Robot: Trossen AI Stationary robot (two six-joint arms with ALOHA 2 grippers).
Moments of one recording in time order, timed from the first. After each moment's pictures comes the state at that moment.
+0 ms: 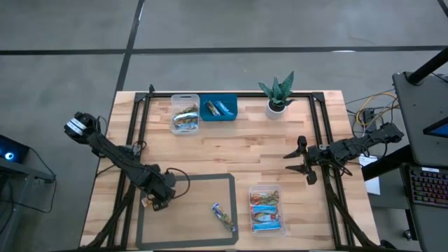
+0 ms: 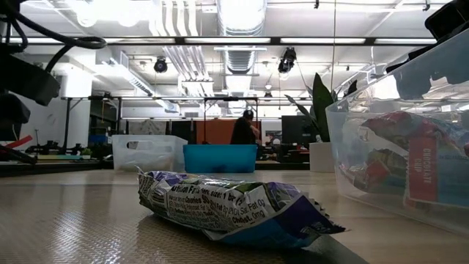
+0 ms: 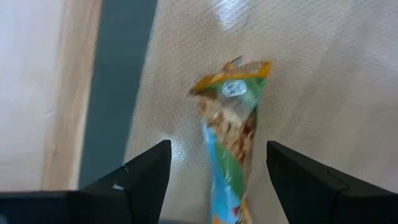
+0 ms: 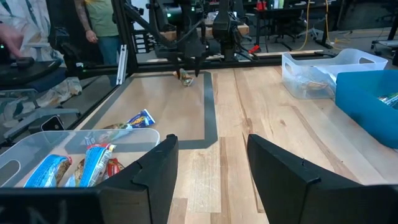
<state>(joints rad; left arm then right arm) -0.64 1.35 0.69 -0.79 0.07 -1.00 0.39 0.10 0.06 -0.10 0.26 0.16</state>
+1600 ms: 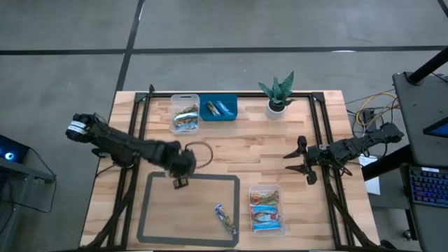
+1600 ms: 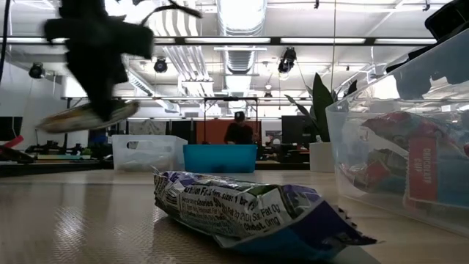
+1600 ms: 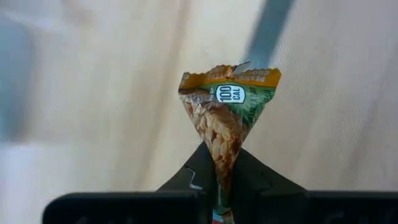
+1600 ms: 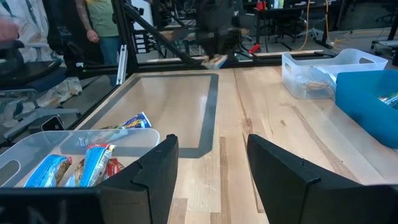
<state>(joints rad) -0.25 1.38 0.97 -0.92 -0.15 -0.53 0.39 0.10 0.06 -0.10 0.26 0.16</state>
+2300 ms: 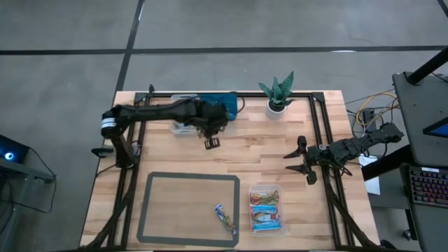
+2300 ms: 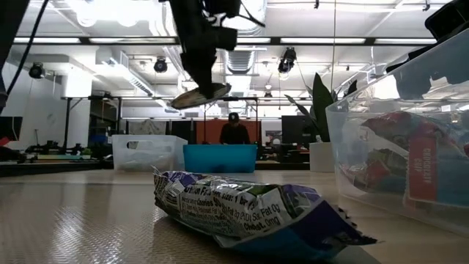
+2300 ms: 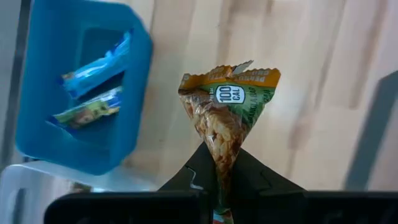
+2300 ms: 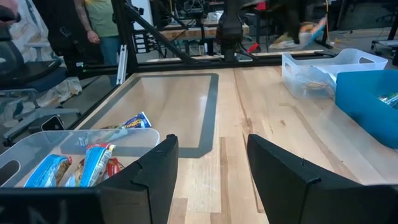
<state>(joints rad) 0.18 1.74 1.62 -1.05 -0.17 0.01 0.39 0.10 0.06 -0.10 0.26 0.16</state>
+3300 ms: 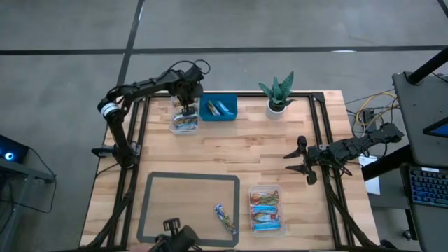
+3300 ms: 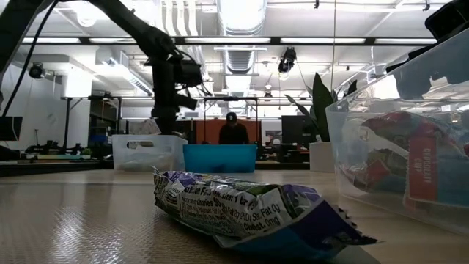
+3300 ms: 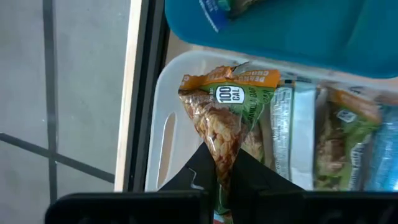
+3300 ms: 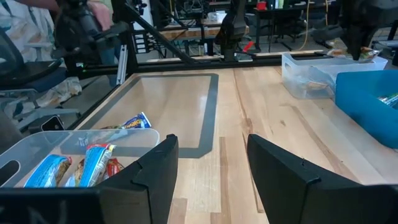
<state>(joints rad) 0.75 1.78 1.40 -0.88 -0.19 0.58 0.39 0.10 0.06 -0.10 0.26 0.16</state>
